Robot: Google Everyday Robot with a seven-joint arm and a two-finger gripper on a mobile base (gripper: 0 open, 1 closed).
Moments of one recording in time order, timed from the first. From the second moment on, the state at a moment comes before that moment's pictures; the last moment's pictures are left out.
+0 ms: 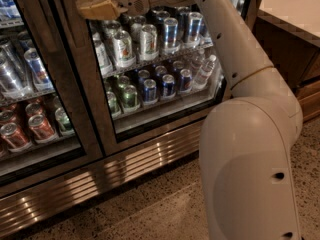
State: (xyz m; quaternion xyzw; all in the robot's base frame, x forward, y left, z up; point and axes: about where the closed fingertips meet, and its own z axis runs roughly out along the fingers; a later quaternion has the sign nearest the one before) arm 0.663 0.160 1.030 -0.67 0.40 0.40 0.49
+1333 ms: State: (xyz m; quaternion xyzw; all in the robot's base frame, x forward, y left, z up) arm 0.664 0.162 1.035 -0.67 0.40 0.39 0.49
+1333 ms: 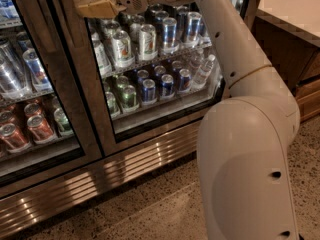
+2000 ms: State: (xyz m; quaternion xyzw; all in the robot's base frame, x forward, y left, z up) arm 0.663 0.162 1.035 -0.67 0.40 0.39 0.49
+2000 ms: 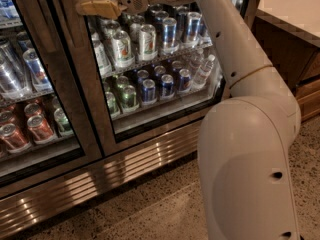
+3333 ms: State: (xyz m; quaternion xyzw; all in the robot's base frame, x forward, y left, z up) arm 0.626 0.164 1.034 -0.67 0.40 0.39 0.49
